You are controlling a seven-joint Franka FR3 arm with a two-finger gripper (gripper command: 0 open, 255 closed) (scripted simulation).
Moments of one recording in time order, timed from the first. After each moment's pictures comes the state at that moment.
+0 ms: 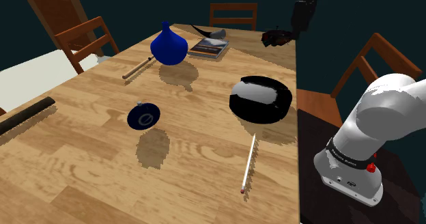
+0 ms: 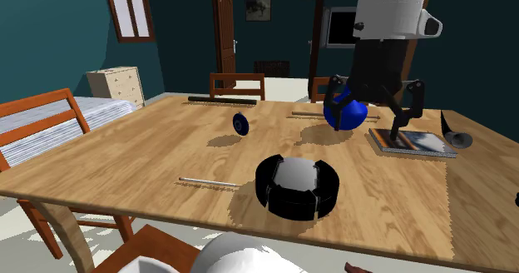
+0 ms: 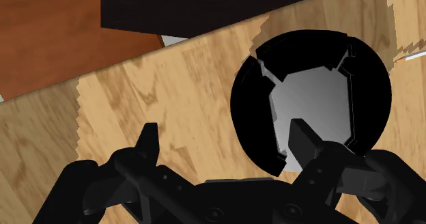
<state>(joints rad) -0.01 -0.78 0.02 -2.28 -0.01 1.44 -0.13</state>
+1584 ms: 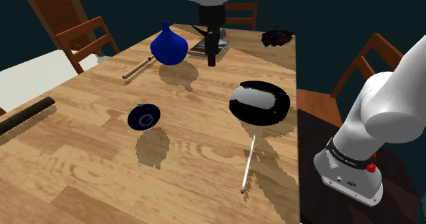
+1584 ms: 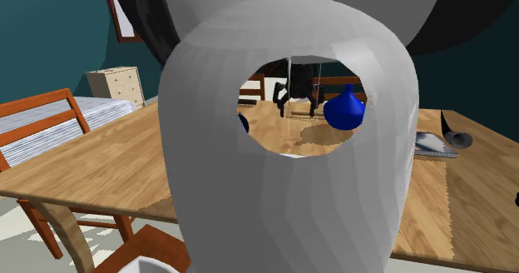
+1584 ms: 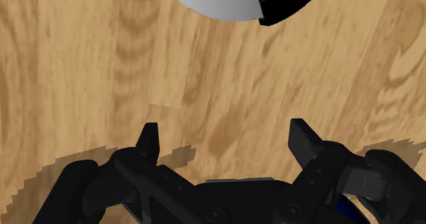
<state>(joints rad) 0.19 -0.17 0.23 -1.95 0.04 1.77 -0.25</state>
